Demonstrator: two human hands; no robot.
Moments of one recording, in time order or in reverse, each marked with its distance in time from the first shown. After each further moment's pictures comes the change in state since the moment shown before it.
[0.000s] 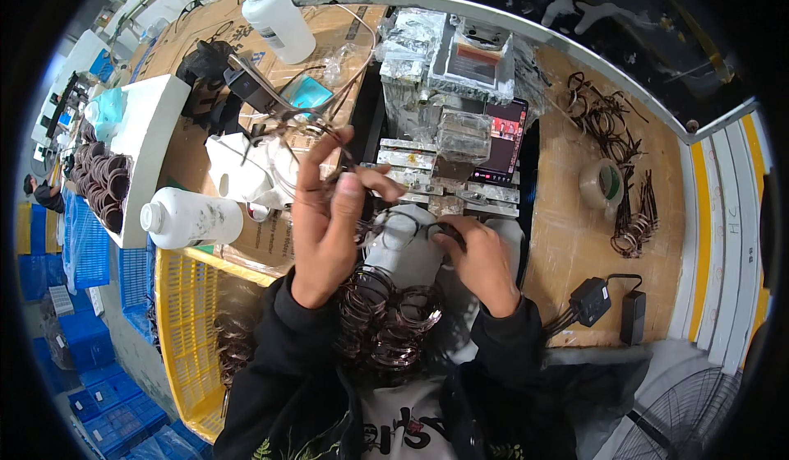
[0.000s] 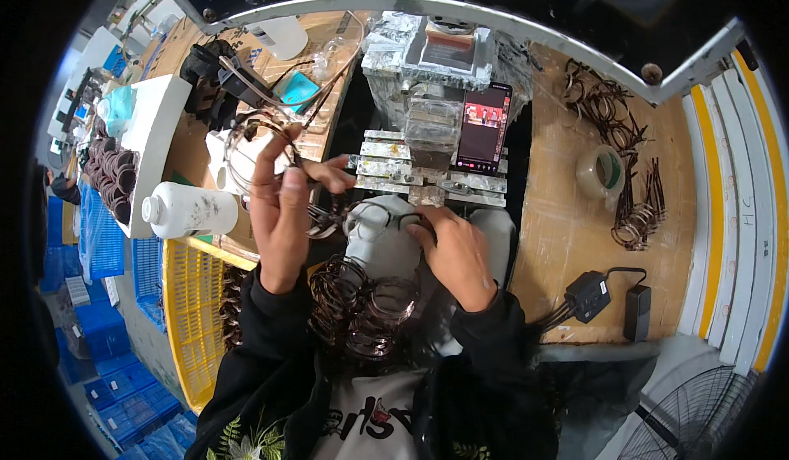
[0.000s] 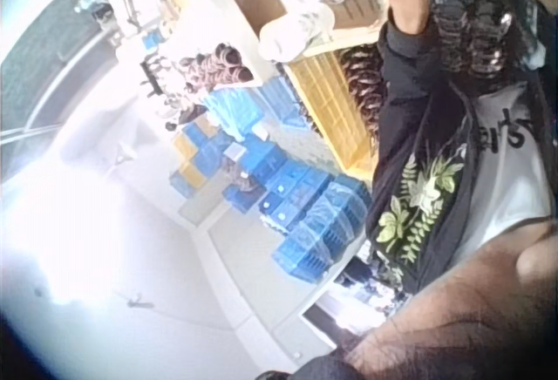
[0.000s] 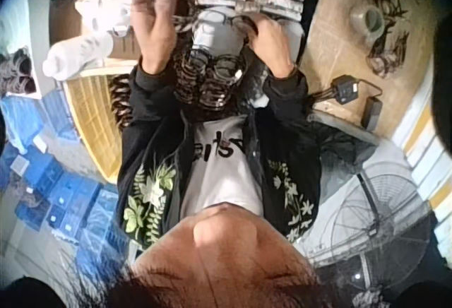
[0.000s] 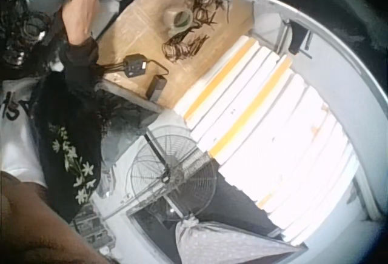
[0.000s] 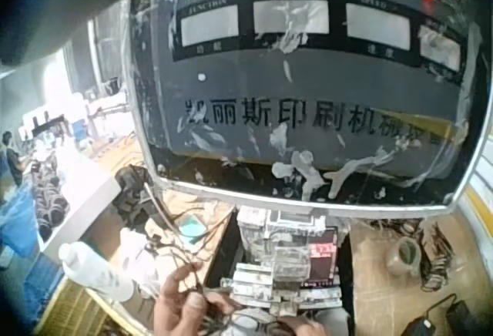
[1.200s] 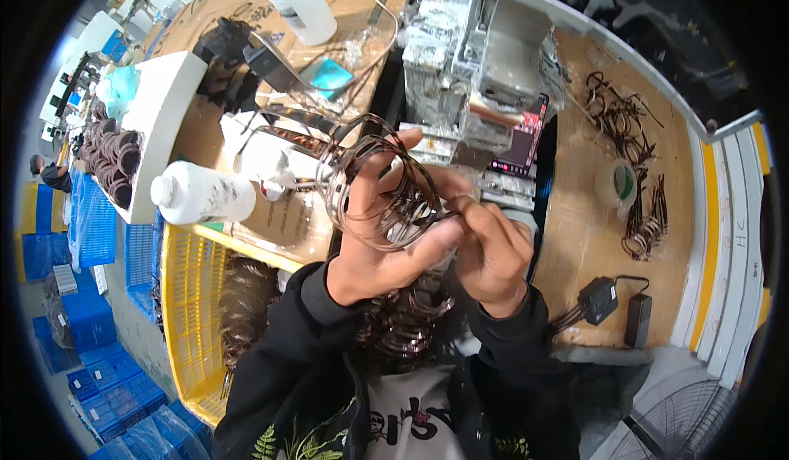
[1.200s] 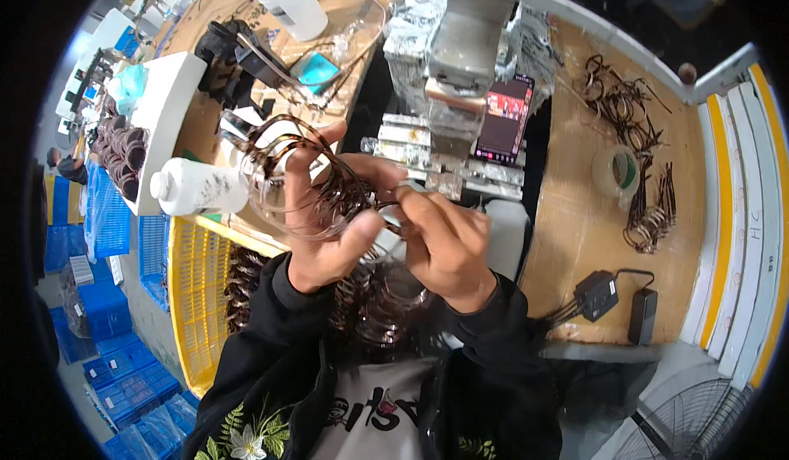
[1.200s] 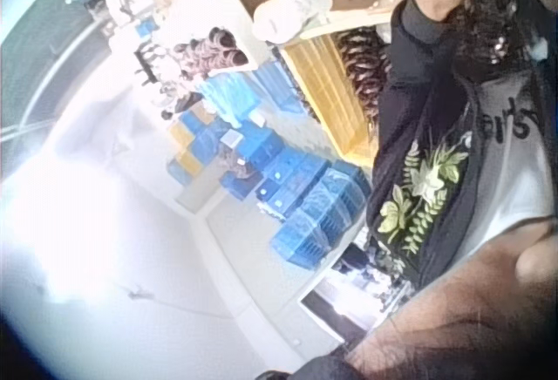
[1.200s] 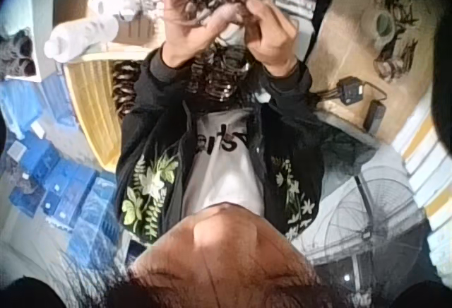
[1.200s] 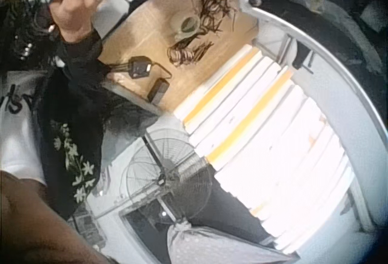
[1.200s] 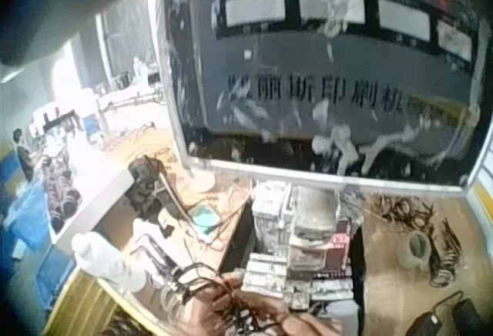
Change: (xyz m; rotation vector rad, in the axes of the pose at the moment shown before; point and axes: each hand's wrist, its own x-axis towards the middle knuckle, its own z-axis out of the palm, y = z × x) left_hand -0.017 0.008 0.024 -0.104 -0.127 0.134; right_hand 0.000 -0.030 -0.005 0.105 0.477 -0.743
